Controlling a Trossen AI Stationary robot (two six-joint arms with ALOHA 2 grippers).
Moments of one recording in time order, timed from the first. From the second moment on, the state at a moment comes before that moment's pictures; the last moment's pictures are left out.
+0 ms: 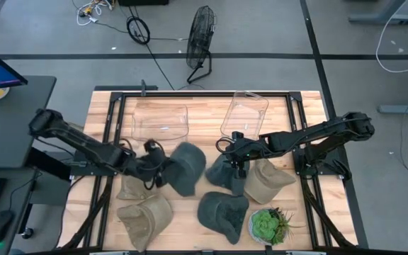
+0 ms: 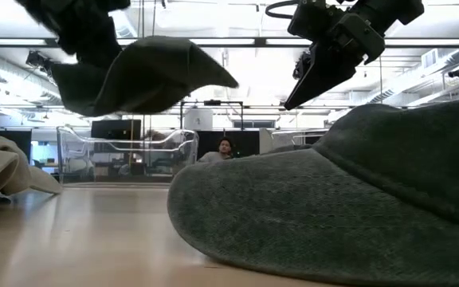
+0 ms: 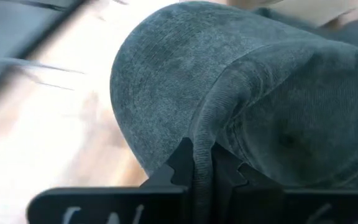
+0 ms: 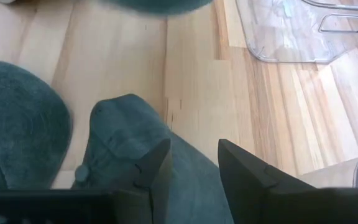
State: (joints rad) left arm -0.41 1.17 0.77 -0.45 -0.67 -0.49; right arm 0.12 1.42 0.89 -0.27 0.15 -0.01
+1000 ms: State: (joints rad) left arm 0.26 1.17 0.97 -0.75 -0.65 0.97; right arm 0.12 1.42 0.88 -0.27 0.15 -0.01
